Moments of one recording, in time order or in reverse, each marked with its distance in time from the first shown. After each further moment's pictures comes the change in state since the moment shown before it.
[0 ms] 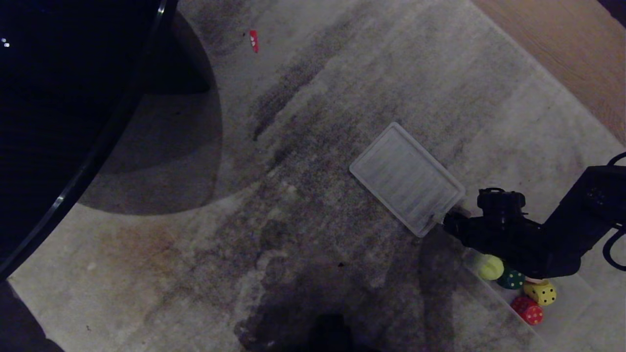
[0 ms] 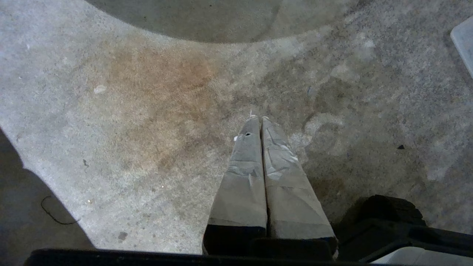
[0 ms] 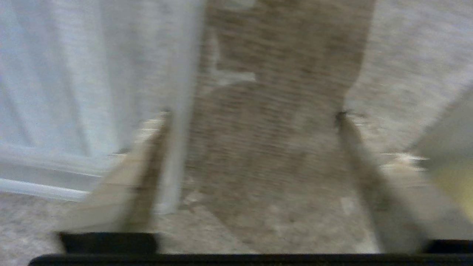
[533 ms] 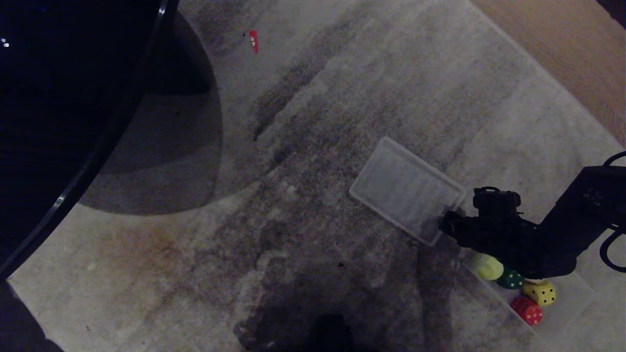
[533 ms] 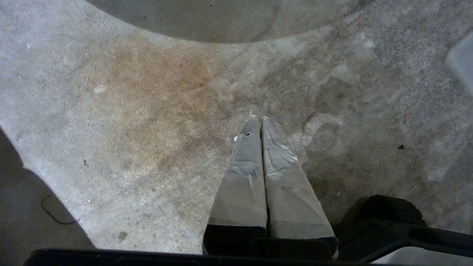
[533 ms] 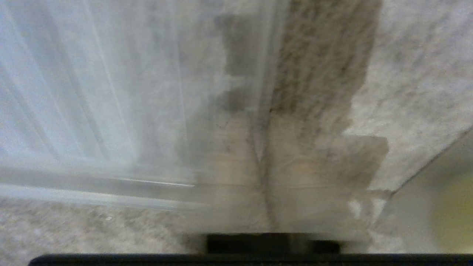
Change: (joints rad) left arm 0.000 0.000 0.000 0.000 0.000 0.000; right arm 0.012 0.008 -0.004 -0.005 0.000 -0.005
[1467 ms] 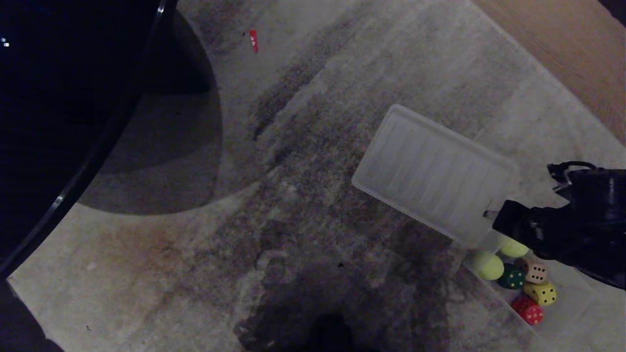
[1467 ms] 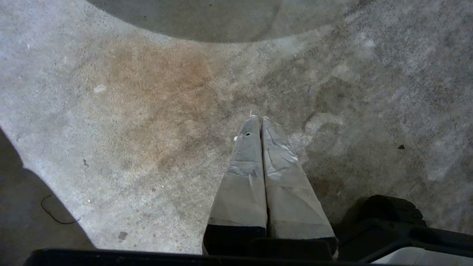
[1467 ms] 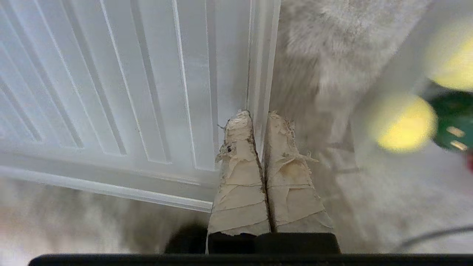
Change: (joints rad) left arm 0.000 0.000 0.000 0.000 0.000 0.000; right arm 0.103 -0.742 0.321 0.282 -0.038 -0.034
